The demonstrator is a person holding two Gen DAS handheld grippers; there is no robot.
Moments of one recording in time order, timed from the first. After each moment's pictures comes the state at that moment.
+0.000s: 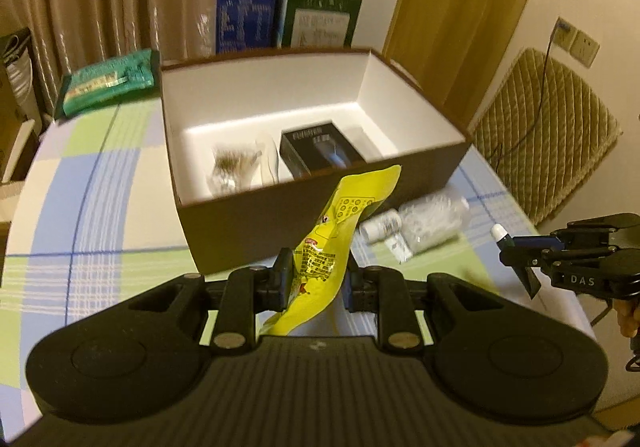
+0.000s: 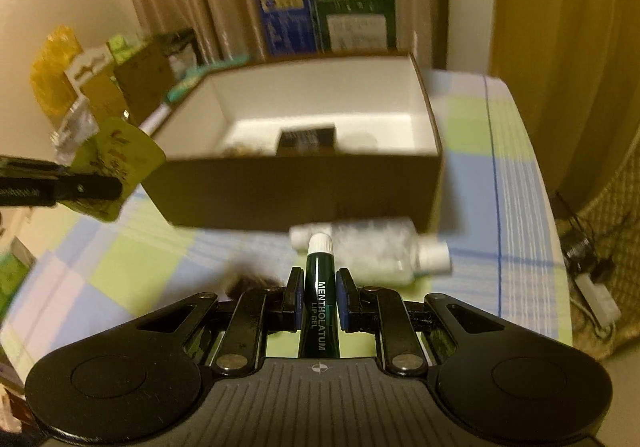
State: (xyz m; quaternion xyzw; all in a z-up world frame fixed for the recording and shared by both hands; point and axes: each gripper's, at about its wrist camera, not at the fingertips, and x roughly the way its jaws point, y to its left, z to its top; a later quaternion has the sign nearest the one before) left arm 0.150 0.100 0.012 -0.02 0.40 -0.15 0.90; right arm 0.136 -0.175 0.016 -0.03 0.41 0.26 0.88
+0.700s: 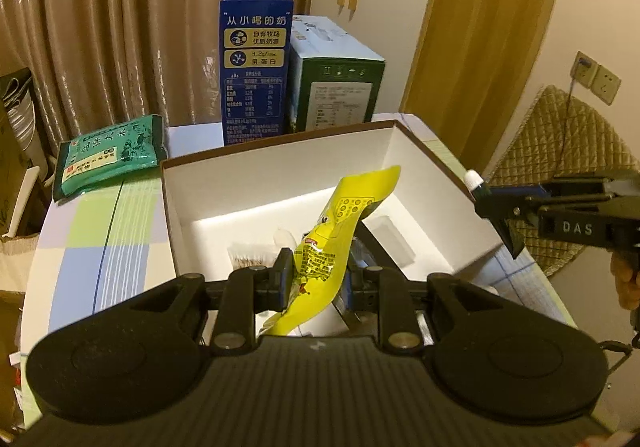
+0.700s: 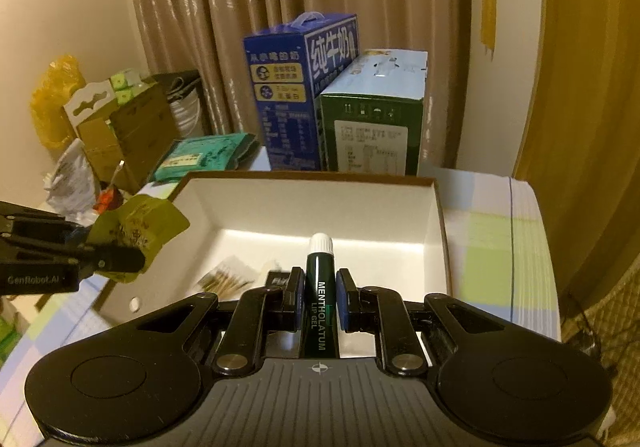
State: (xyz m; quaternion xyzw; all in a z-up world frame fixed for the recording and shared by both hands) left arm 0.245 0.093 0.037 0.00 0.37 -0.14 0.92; right arm 0.270 -0.120 0.056 -0.05 0.35 0.27 0.90
